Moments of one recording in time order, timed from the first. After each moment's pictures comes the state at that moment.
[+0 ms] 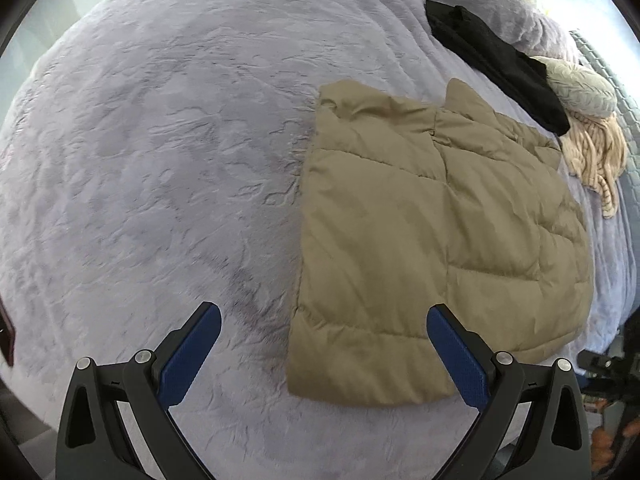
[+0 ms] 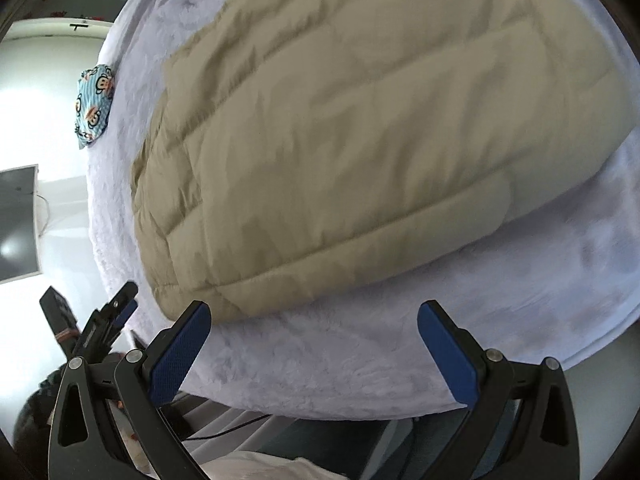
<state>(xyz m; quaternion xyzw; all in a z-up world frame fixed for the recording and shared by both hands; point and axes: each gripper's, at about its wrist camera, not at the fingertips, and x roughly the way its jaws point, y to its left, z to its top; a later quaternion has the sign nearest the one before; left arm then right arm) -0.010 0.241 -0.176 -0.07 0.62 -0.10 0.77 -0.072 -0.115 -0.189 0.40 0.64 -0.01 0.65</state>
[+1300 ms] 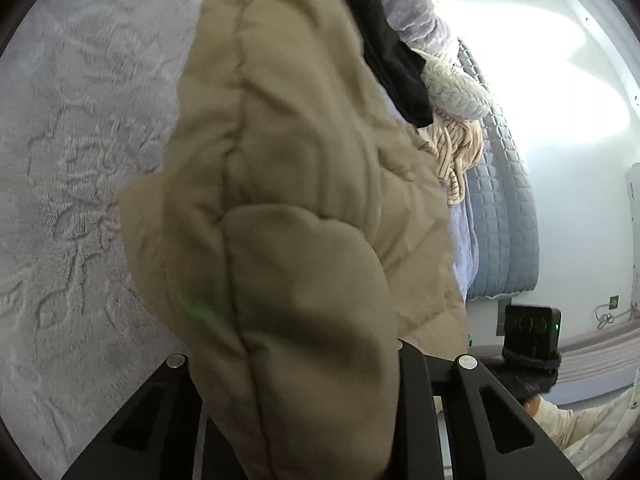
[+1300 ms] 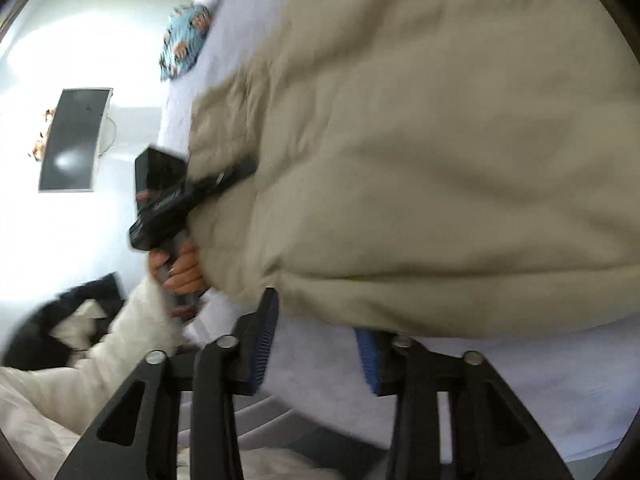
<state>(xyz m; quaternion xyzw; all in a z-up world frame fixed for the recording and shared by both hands) 0.092 0.199 -0.259 -0.27 0.61 -0.38 0.64 -0.041 -0.080 -0.171 0.31 0.60 0.13 0.72</state>
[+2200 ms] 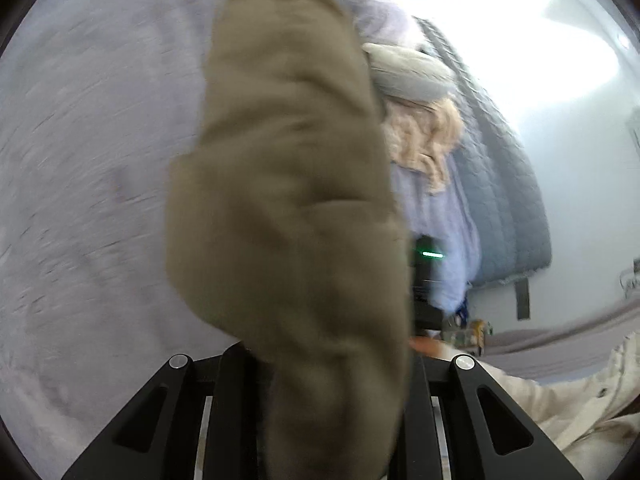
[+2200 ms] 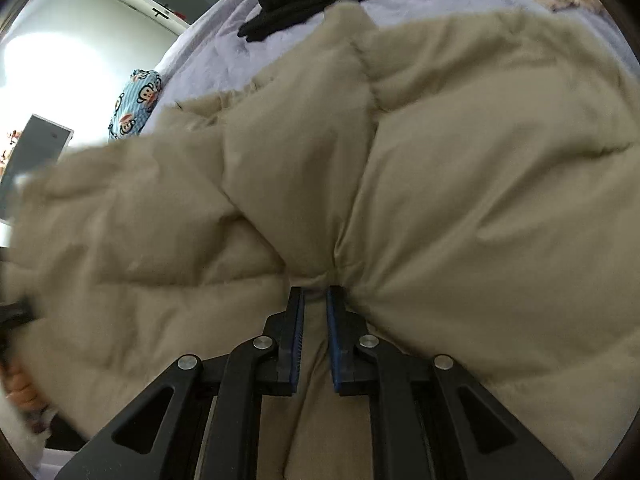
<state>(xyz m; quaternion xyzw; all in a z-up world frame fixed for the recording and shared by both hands) 0.056 0.111 -0.107 -0.18 0.59 -0.40 0.68 0.003 -0.183 -0.228 0.29 0.55 0.05 0.78</state>
